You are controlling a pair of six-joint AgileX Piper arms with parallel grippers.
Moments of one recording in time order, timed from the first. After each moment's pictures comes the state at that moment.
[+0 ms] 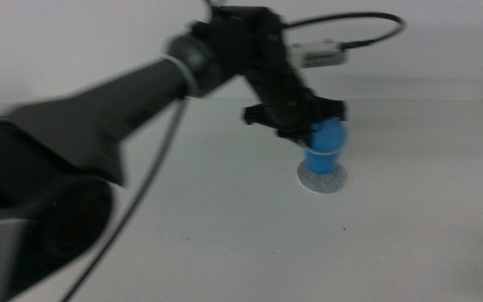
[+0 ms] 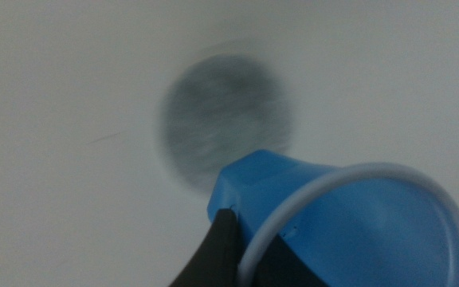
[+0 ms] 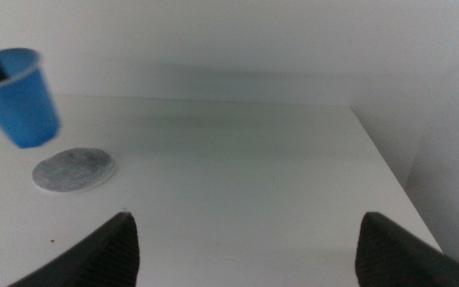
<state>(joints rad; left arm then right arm) -0.62 2.24 -2.09 -0.25 1.05 -0.25 0.00 0.00 0.00 -0.03 0.24 -0.02</state>
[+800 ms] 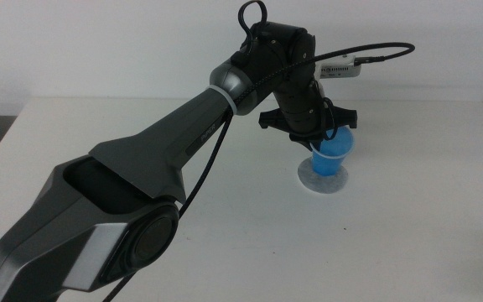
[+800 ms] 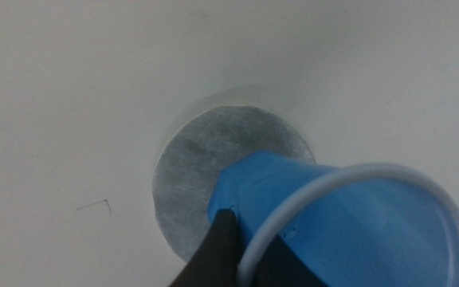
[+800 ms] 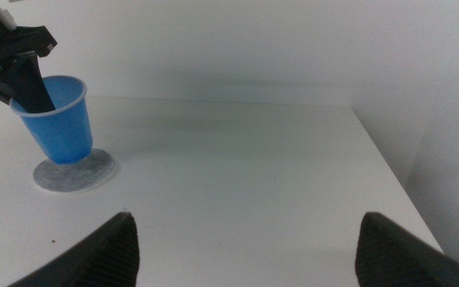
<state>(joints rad) -0.66 2.53 -2.54 -0.16 1.22 -0.35 0.00 0.00 0.00 -0.03 0.24 -0.02</state>
